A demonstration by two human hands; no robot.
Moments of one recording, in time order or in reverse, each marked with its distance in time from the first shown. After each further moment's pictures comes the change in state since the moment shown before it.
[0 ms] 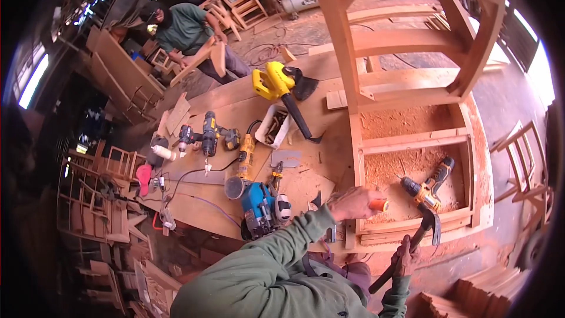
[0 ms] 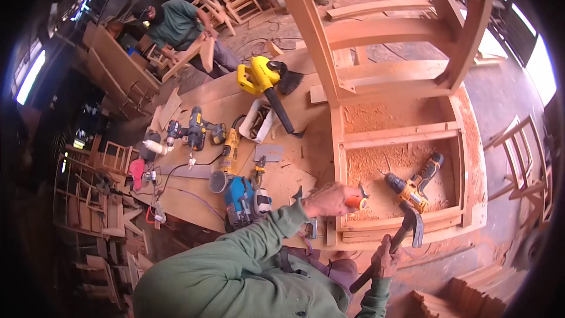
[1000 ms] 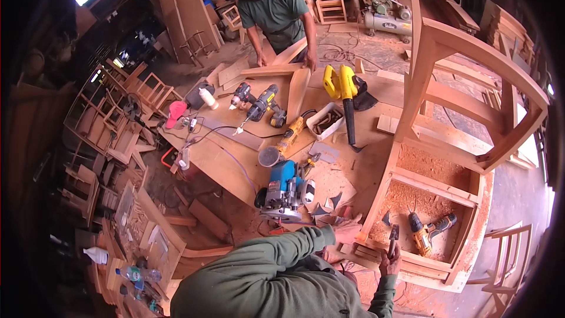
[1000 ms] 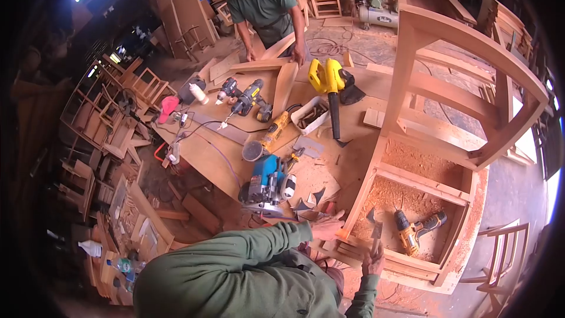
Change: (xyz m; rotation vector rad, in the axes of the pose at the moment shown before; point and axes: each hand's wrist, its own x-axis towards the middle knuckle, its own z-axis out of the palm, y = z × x) left_hand -0.068 -0.085 0.128 0.179 0.009 -0.392; right_hand 0.112 0.070 -0.028 -0.555 -0.494 -0.356
